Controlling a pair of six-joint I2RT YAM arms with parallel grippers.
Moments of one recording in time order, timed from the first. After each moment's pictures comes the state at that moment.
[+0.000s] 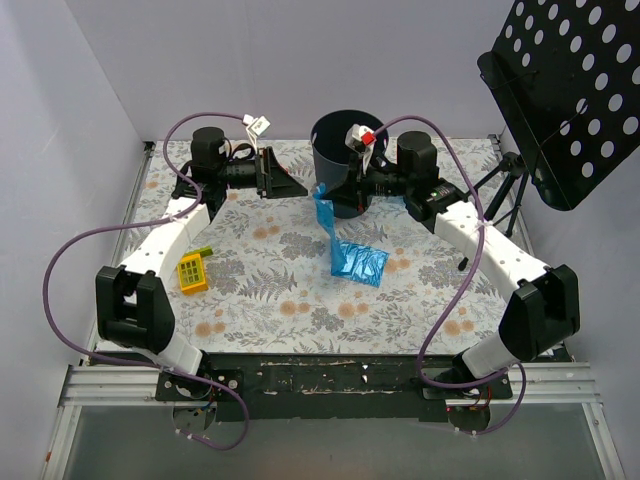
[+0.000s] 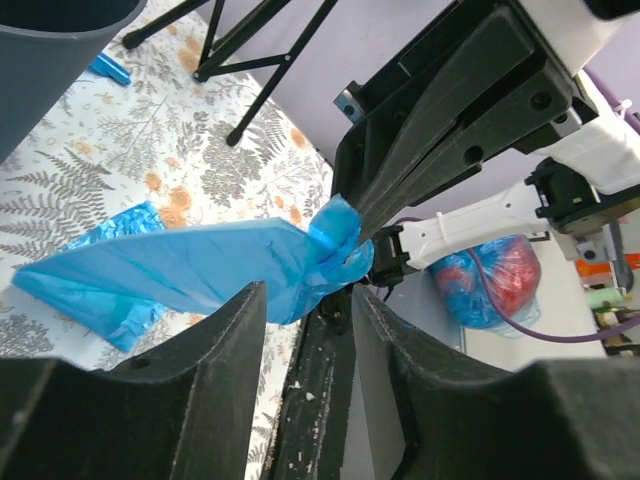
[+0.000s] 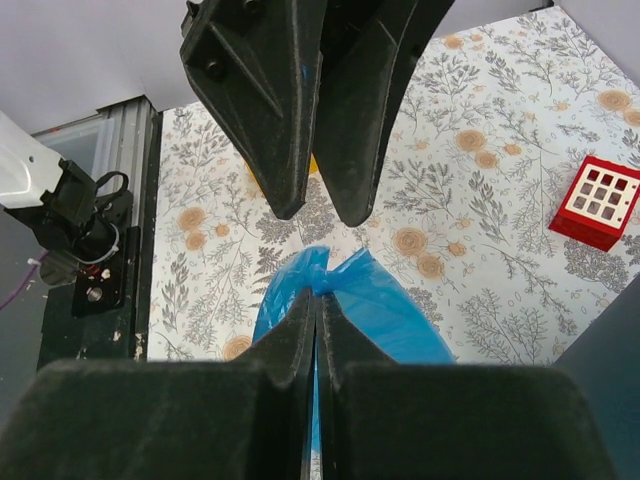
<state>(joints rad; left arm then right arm) -0.23 1.53 1.29 0.00 1.16 -0.59 0.52 1.51 1.31 -0.02 -0.91 0.00</state>
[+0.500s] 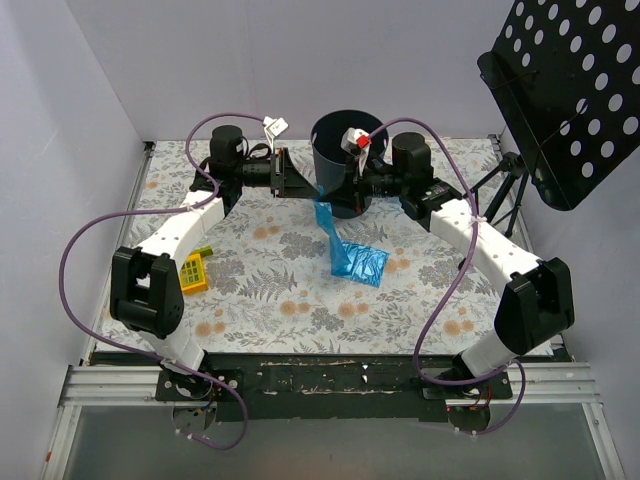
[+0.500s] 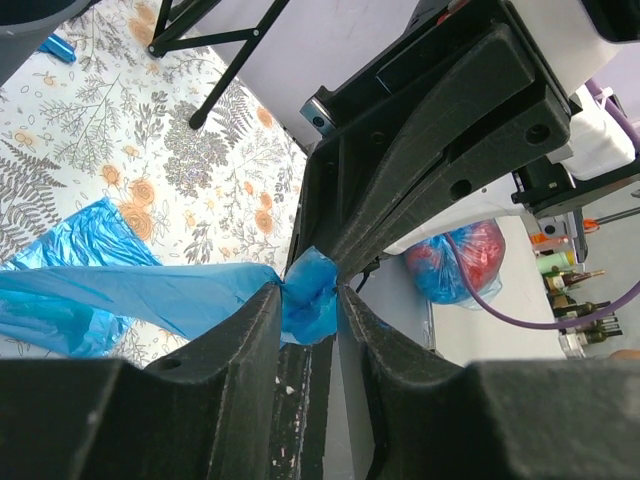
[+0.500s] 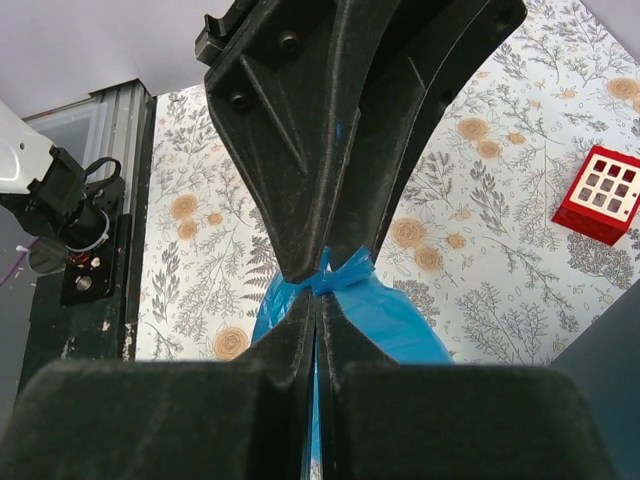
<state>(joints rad) -0.29 1.65 1.34 0.08 1.23 -0.68 0.52 1.55 1.31 -0.02 -0.93 -0.04</state>
